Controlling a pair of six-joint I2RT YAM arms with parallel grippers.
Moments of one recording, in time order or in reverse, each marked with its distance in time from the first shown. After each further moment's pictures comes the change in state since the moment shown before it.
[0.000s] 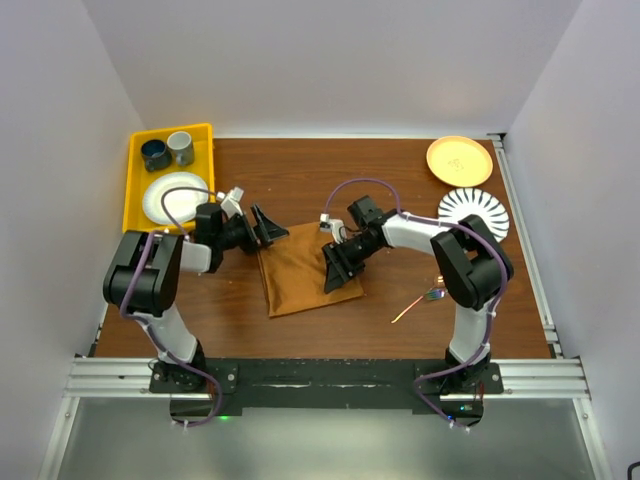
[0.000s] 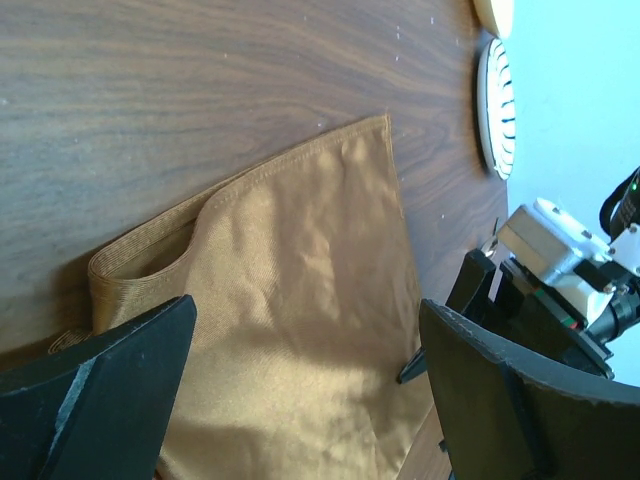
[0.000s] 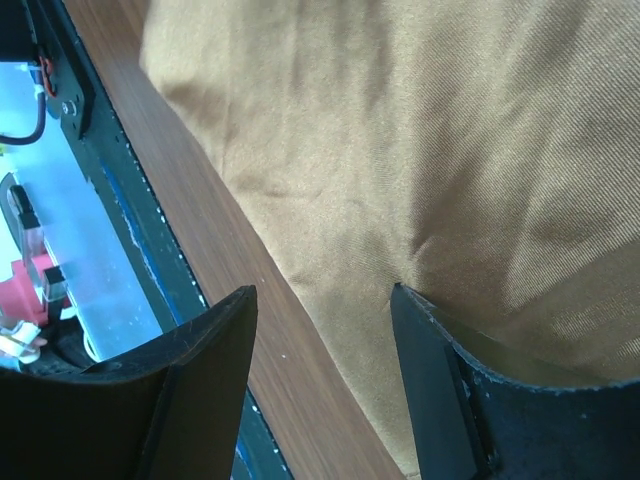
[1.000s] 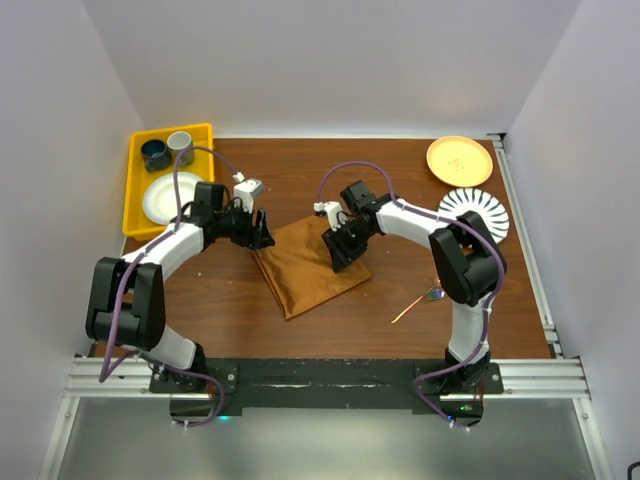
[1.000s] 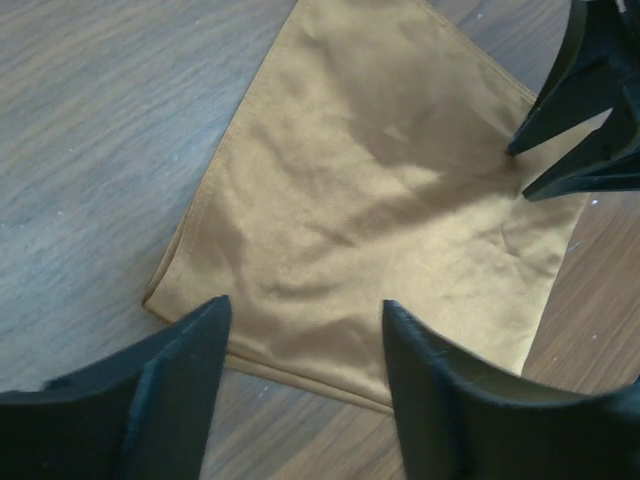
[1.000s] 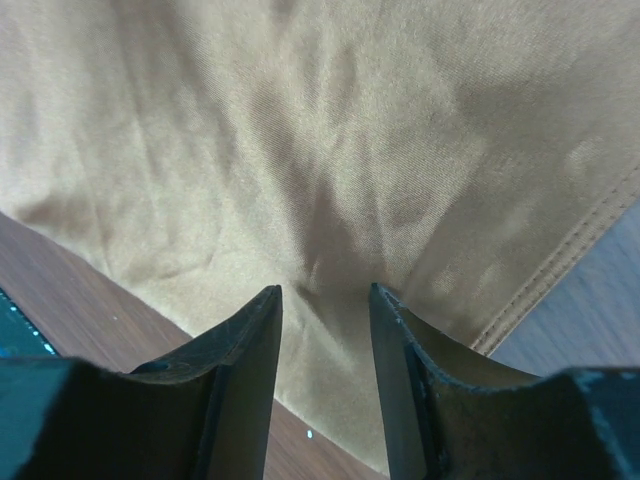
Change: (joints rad) left arm -0.039 -0.237 0.262 -0.833 -0.102 0.800; right arm 0.009 0.045 0.191 -0.123 0.344 -0.147
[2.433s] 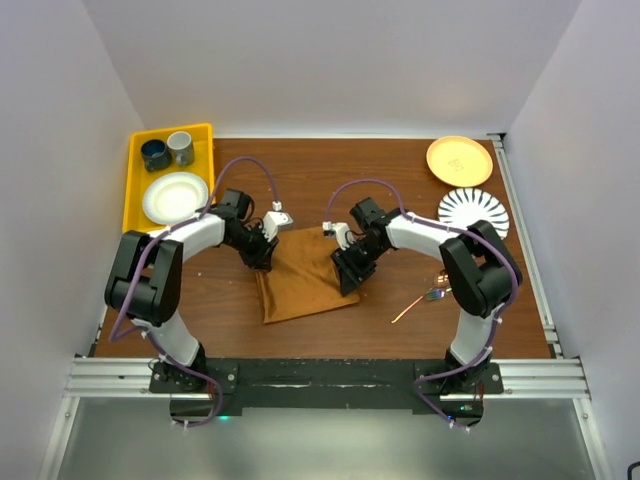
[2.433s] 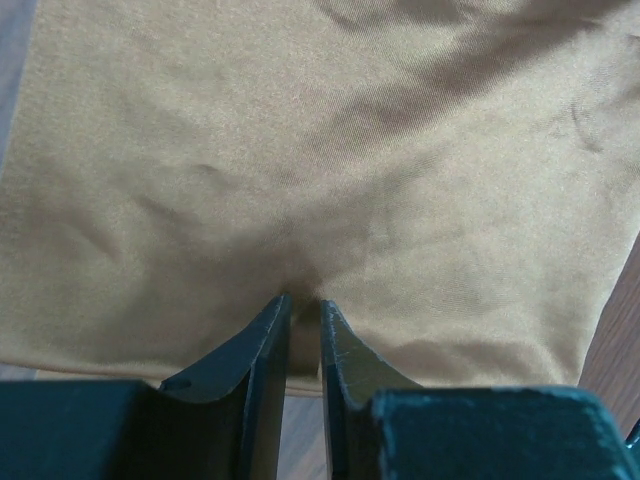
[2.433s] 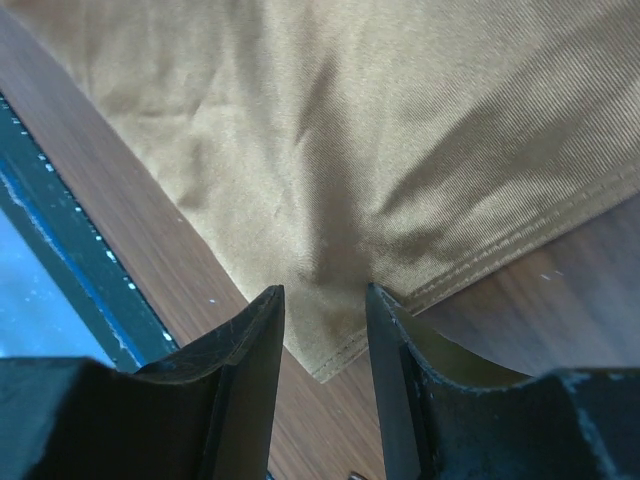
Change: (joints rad) left arm -0.111 0.177 0.093 -0.320 -0.034 0.533; right arm 0.005 -0.110 -0.191 -0.039 -0.142 -0.011
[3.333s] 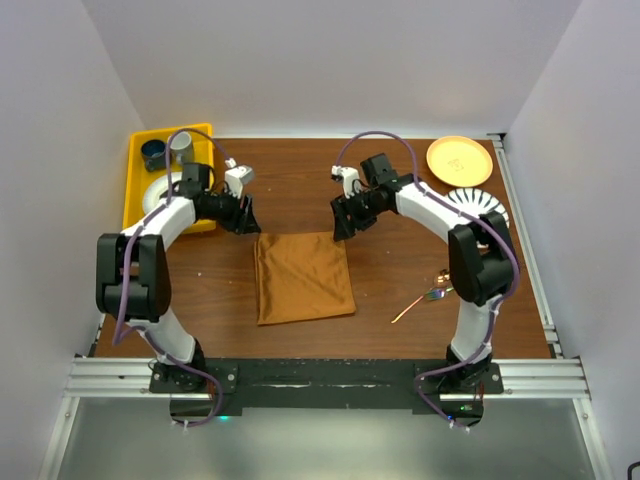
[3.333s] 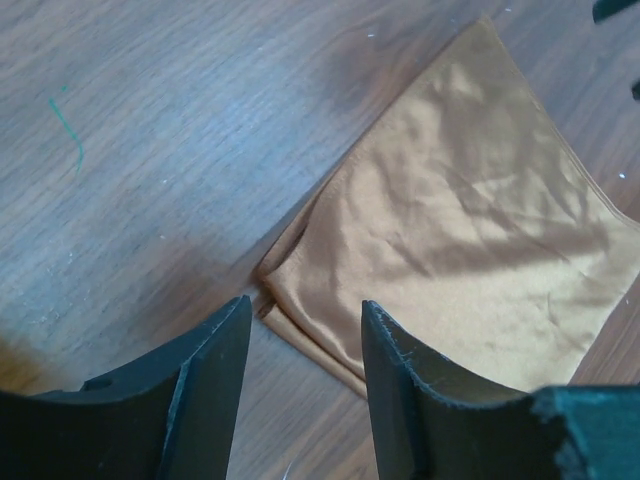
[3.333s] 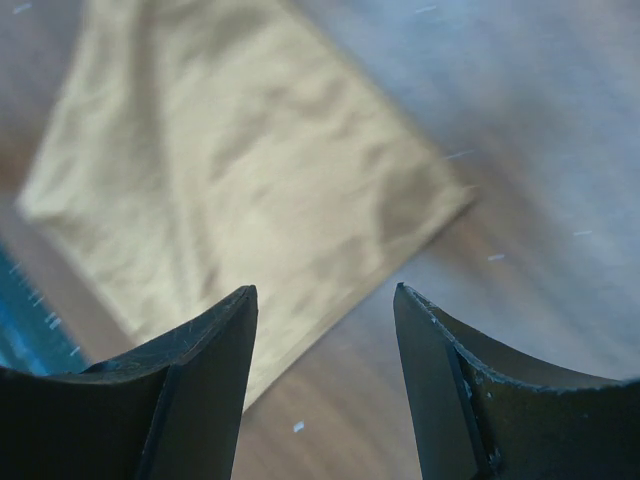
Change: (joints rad) left arm 0.230 -0.012 0.147 0.091 0.146 -0.302; right arm -0.113 0.040 0.287 0.063 0.072 0.079
